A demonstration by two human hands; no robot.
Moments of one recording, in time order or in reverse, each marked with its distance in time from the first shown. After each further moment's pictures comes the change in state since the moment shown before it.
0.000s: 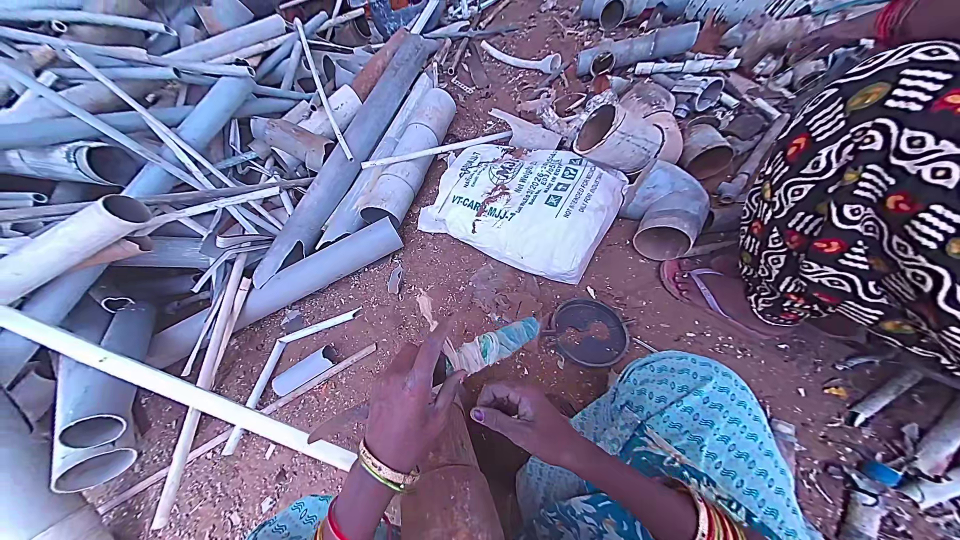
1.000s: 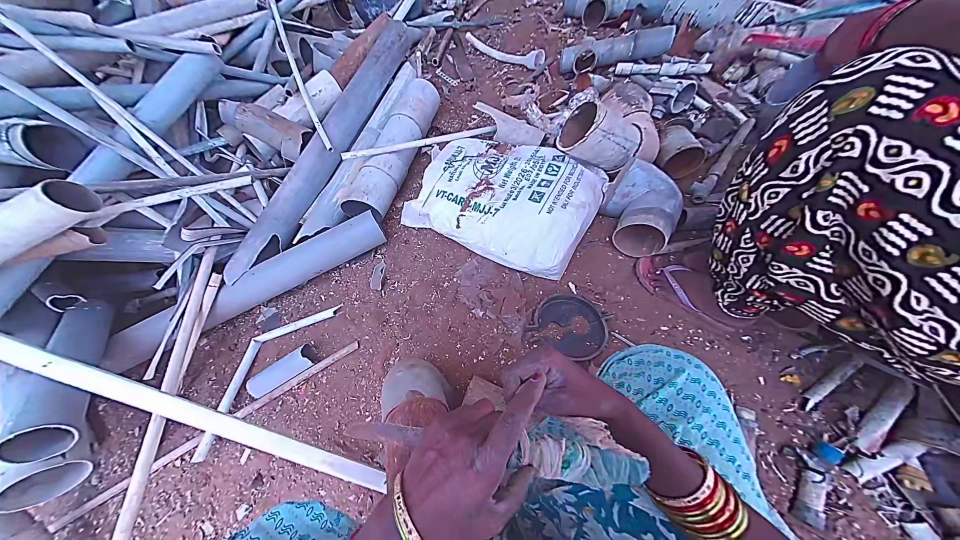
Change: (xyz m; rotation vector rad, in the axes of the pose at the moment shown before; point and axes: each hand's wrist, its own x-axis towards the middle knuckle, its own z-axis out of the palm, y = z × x) left_hand -0.022 0.045 0.018 -0.239 -0.158 0.417; right_hand 0.012 -0.005 -0.069 0.061 -0.328 -0.379
